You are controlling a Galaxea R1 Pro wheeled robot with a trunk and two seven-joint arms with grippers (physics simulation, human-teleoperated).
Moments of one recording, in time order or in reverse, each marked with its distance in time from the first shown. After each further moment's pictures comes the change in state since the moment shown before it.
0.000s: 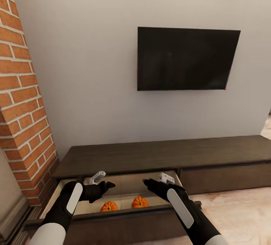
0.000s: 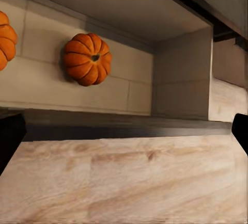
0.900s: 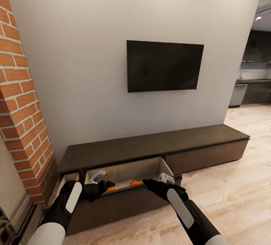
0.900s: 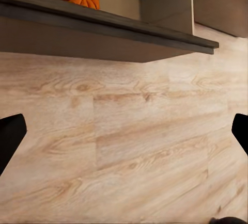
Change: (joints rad) left arm 0.000 0.002 0.003 -0.020 0.008 0.028 0.001; right arm 0.000 0.000 0.000 0.000 0.000 0.000 0.000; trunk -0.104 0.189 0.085
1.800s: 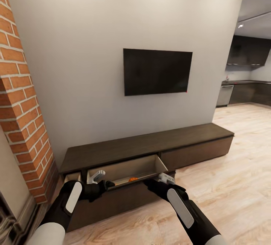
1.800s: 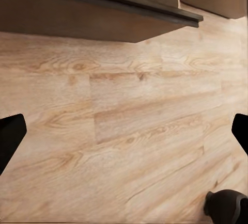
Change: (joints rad) left arm 0.000 0.000 0.000 -0.001 0.000 0.000 0.000; right arm 0.000 -0.001 -0.001 0.000 -0.002 0.000 0.001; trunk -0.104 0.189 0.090
